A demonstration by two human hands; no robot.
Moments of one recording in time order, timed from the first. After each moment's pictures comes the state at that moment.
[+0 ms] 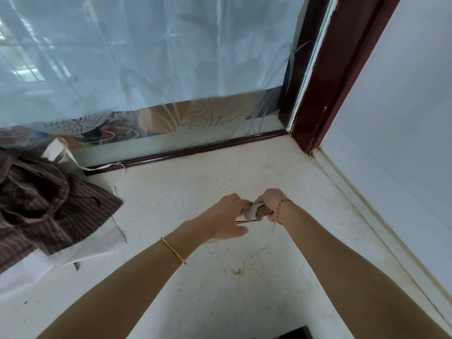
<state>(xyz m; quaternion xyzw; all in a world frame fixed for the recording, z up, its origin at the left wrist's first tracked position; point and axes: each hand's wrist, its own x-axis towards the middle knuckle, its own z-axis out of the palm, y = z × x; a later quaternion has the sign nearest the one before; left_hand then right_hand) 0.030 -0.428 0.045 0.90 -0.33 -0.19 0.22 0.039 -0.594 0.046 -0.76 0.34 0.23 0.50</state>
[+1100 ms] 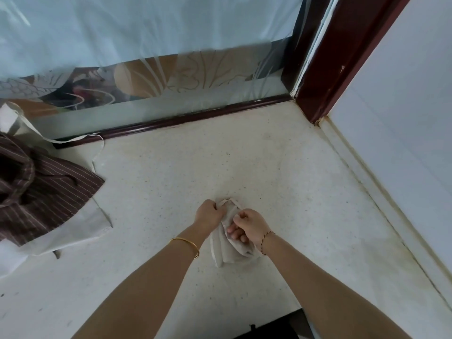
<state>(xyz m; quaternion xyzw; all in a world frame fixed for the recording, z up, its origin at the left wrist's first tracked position) 0.042 -0.423 -0.072 0.86 0.09 -0.31 0.40 -0.016 -0.545 -0.057 -0.72 0.25 0.24 0.60</state>
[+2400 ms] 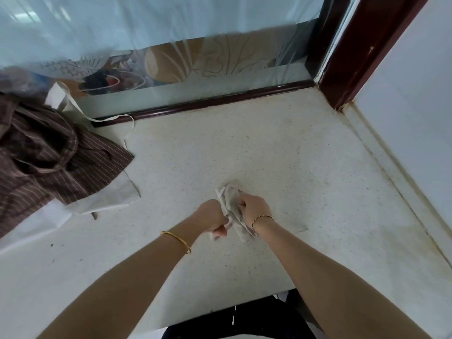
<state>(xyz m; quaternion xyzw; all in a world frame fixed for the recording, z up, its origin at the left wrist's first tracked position) -0.012 -0.378 -0.020 0.85 0.03 -0.45 0.27 -0.023 -0.508 -0.065 -0.94 0.09 0.23 0.23</state>
